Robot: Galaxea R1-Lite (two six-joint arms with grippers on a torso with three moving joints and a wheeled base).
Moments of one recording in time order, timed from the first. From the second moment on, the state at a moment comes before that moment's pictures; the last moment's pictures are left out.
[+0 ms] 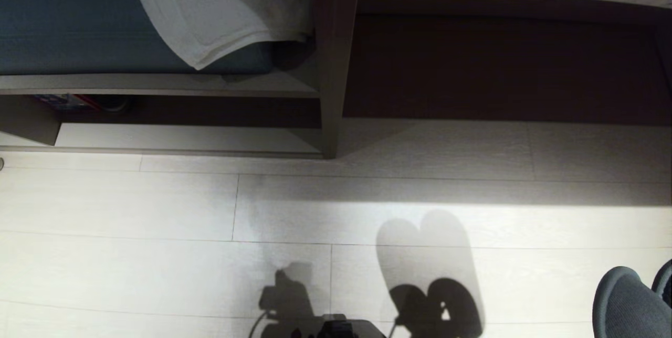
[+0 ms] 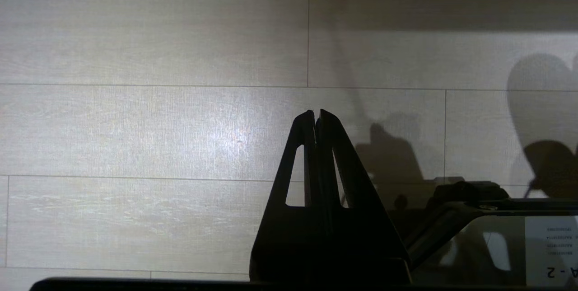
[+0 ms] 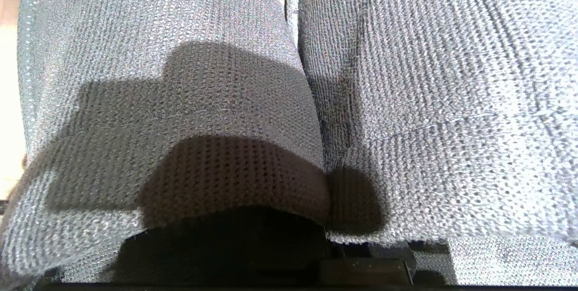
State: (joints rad) left arm 0.00 0.00 0.00 0.01 0.00 0.00; right arm 0.00 0.00 0.00 0.00 0.01 -0.02
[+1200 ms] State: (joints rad) left arm 0.00 0.00 0.00 0.00 0.00 0.00; right arm 0.00 0.00 0.00 0.00 0.01 -0.02
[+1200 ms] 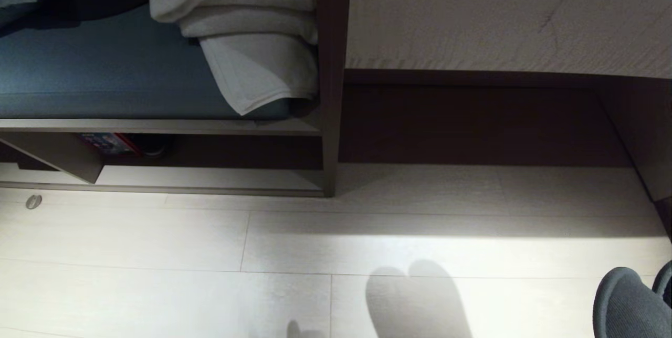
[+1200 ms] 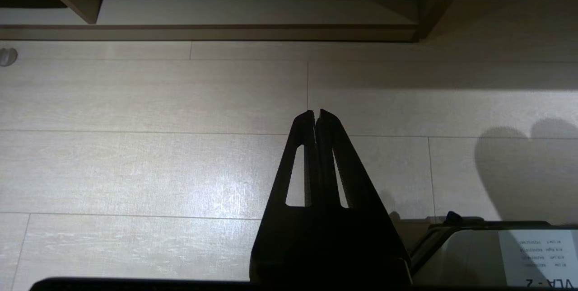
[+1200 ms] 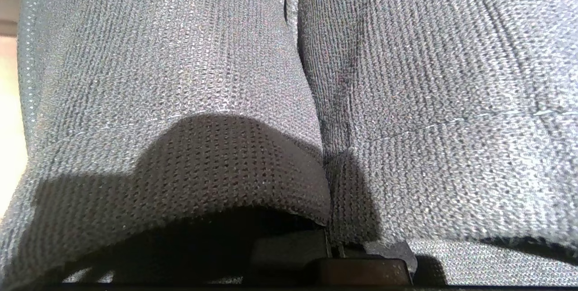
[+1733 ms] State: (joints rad) left arm 0.00 0.00 0.00 0.00 0.00 0.00; right arm 0.00 0.00 0.00 0.00 0.01 -0.02
